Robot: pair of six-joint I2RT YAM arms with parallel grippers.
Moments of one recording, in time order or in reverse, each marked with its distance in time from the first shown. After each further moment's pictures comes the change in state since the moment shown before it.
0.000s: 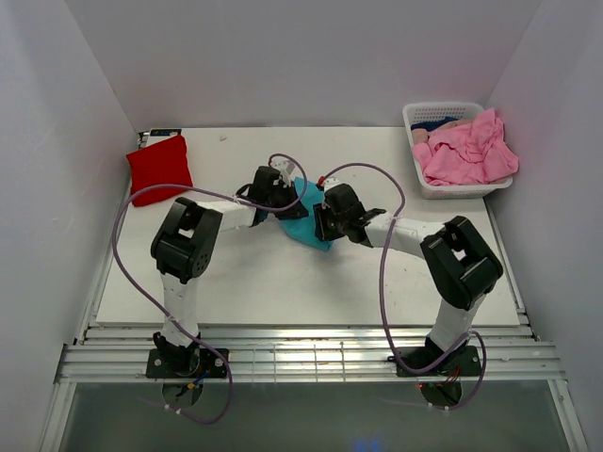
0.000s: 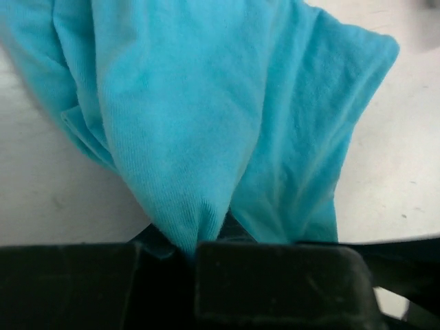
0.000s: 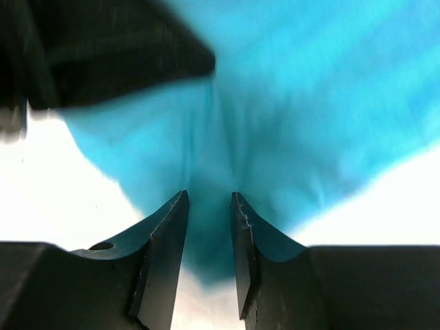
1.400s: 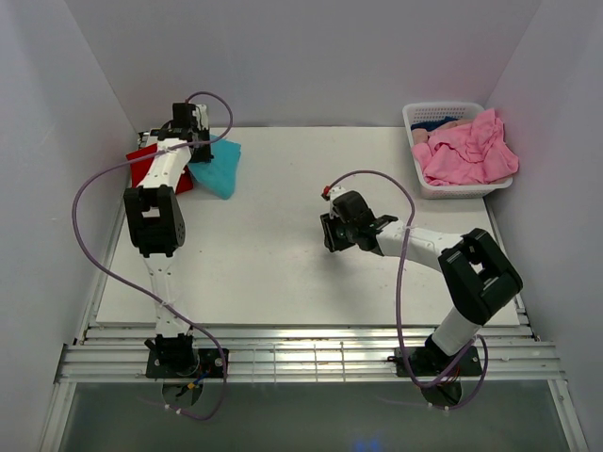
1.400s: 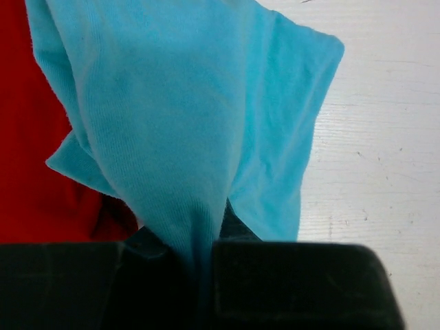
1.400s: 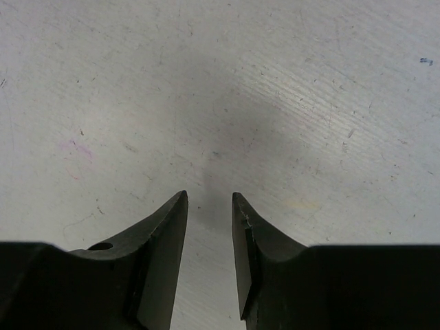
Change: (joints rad) left arm 0.461 0.216 0.864 -0.828 -0.338 0.510; right arm 0.007 -0.169 -0.106 -0.116 0.005 -0.074
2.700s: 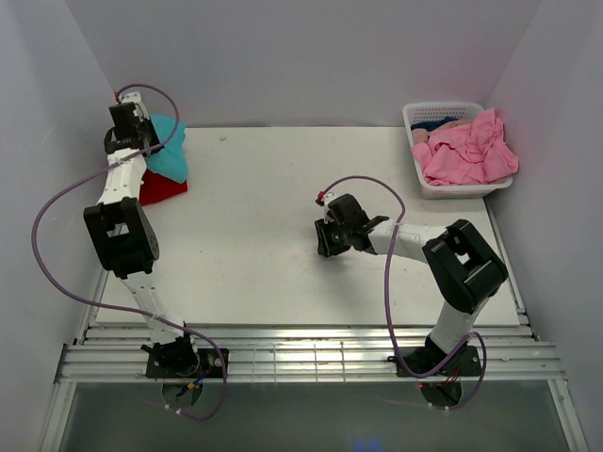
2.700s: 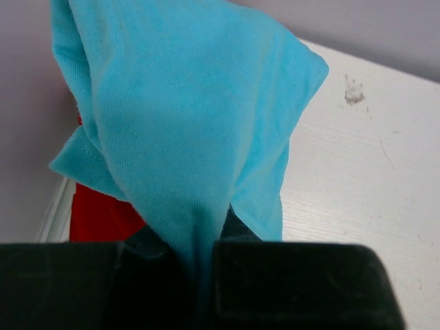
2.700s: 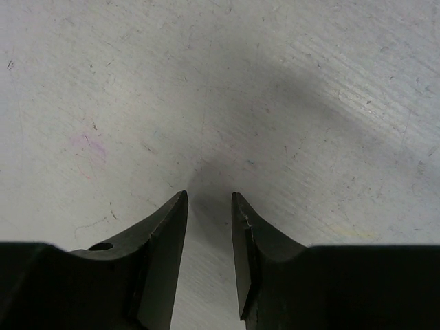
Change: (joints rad) left arm 0.227 -0.220 -0.229 0.278 -0.016 -0.036; right arm 0.001 0.106 0.015 0.037 -0.119 0.027
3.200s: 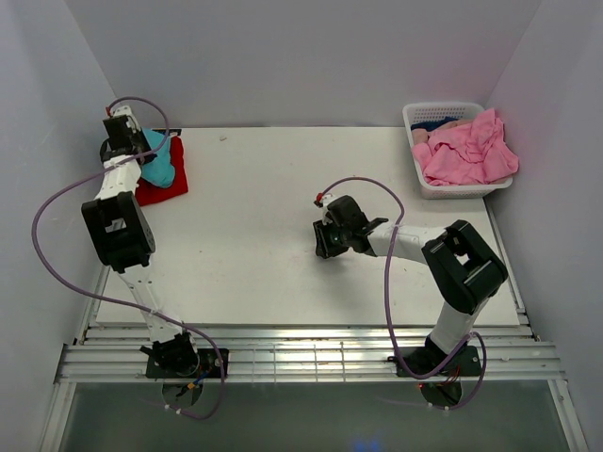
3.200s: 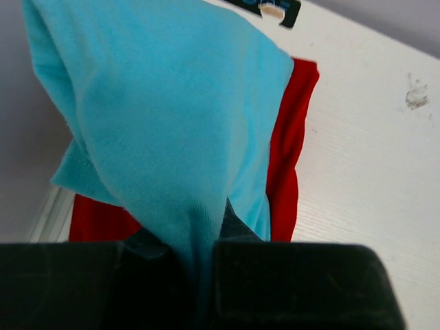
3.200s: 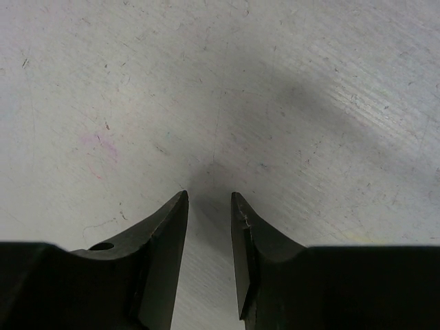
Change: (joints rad) left arm 0.067 0.081 -0.017 0.090 0.017 -0.042; right arm 0.010 0.000 -0.014 0.028 -0.016 0.002
